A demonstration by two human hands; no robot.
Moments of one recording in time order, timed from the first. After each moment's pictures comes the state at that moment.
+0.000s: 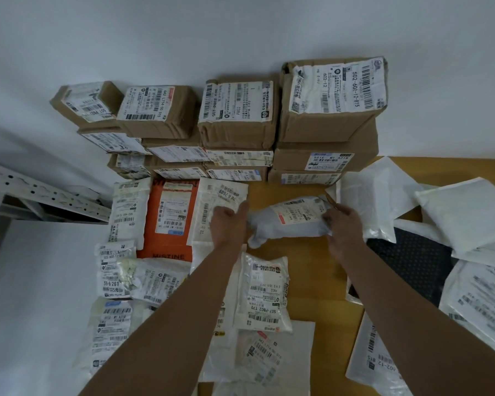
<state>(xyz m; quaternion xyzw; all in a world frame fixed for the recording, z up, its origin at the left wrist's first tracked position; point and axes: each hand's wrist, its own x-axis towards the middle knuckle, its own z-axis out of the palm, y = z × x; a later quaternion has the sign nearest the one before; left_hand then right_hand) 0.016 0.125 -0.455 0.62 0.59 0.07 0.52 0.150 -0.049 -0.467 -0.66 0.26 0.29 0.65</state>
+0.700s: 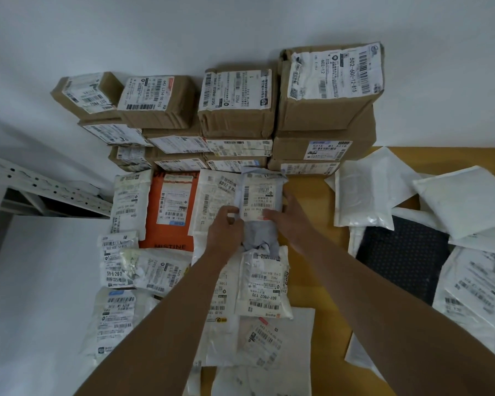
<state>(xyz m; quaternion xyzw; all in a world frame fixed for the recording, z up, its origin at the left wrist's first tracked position) -0.022 0.117 -0.440 0.69 0.49 -0.02 0.52 0.092 0.011 -0.458 -0.69 -0.01 0.44 0.58</state>
